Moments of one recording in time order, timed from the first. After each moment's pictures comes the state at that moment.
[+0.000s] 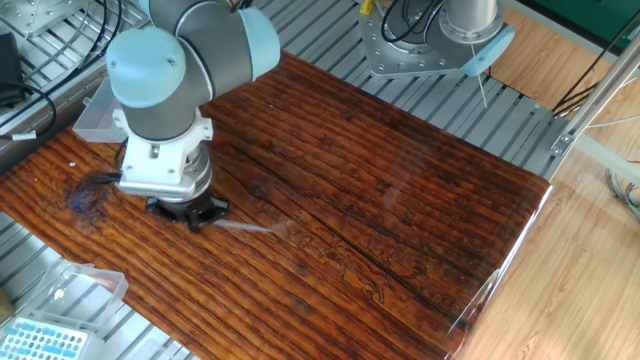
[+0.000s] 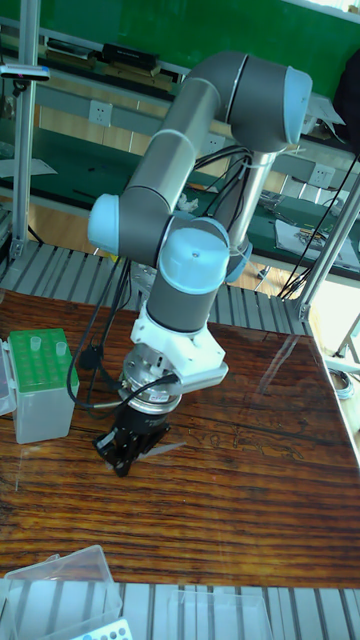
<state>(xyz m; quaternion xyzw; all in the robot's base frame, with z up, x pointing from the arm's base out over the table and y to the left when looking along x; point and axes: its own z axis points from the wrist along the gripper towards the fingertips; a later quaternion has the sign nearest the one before) 0.629 -0.035 0.007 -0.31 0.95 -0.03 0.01</state>
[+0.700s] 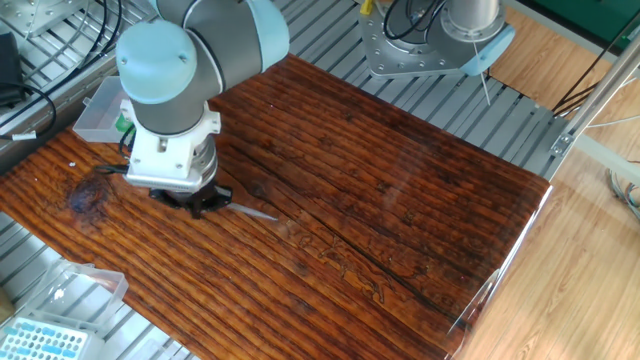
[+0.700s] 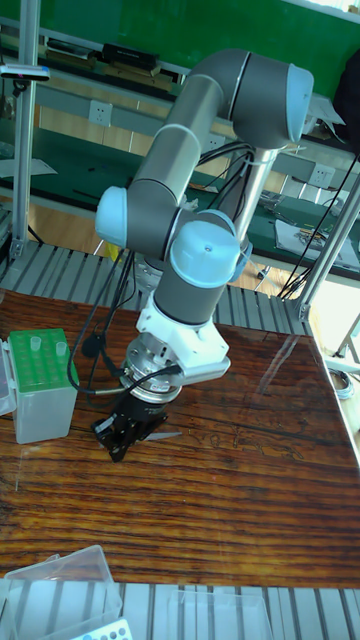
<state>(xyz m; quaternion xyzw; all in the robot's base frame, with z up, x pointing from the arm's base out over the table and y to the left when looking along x) 0.623 -0.049 0.013 -0.31 0.95 -0.06 0.01</state>
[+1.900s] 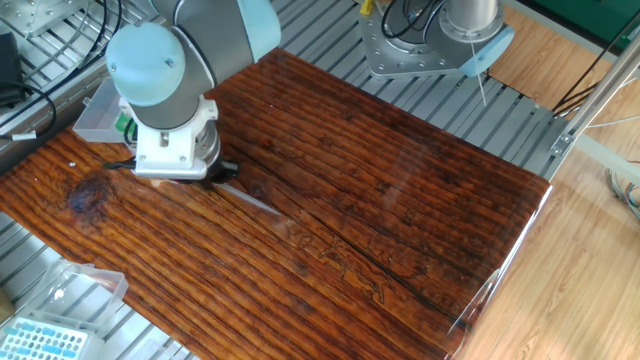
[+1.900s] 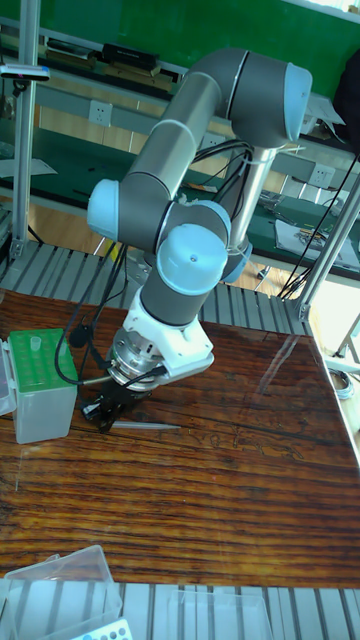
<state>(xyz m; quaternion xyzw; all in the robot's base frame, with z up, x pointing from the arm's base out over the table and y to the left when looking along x) 0.564 -0.076 0.012 -0.34 0.94 -0.05 -0.09</state>
